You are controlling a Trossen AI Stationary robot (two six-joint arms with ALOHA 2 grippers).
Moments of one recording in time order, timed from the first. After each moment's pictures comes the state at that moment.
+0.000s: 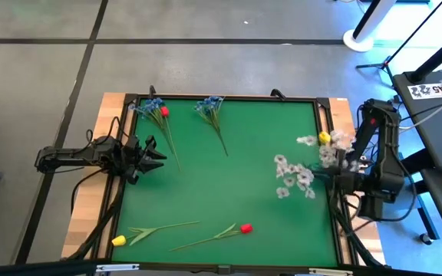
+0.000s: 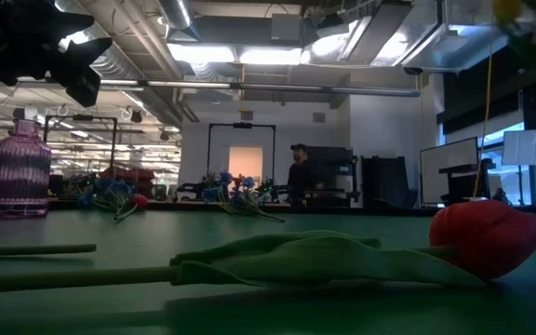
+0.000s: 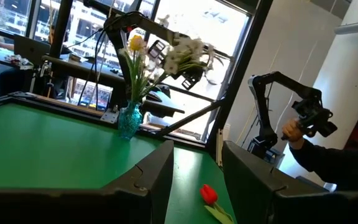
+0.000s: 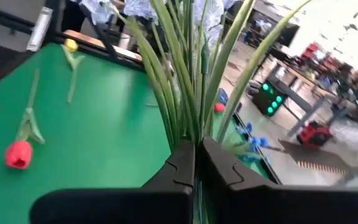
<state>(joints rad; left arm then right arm) 0.04 0.01 0.01 0.17 0.17 -0.36 1.35 0.96 0.84 -1.47 1.35 1.24</state>
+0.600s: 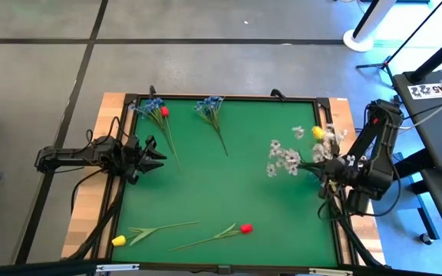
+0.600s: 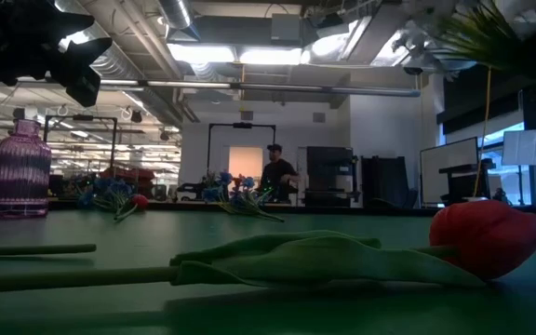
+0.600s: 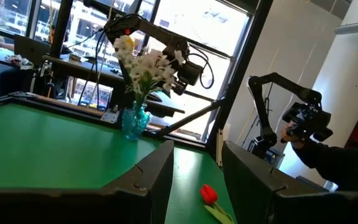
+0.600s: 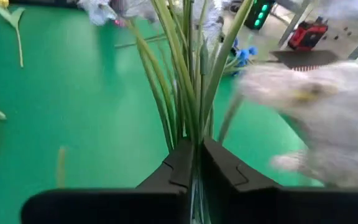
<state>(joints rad) 0.04 0.01 0.01 0.17 0.17 -0.36 1.20 0.93 0.79 -1.49 1.10 1.46</state>
